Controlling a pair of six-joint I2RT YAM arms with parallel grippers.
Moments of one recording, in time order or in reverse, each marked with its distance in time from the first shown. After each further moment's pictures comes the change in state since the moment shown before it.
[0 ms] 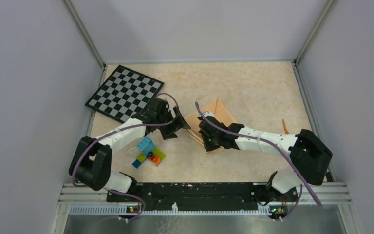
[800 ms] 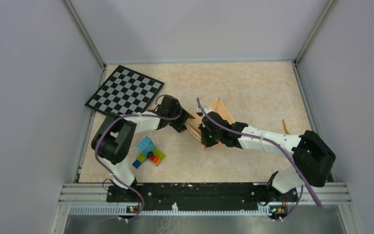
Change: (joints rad) left arm -0.037 0.353 0.065 0.352 -0.140 -0.482; right arm -0.057 -0.044 -0.034 0.126 -0.071 -0.073
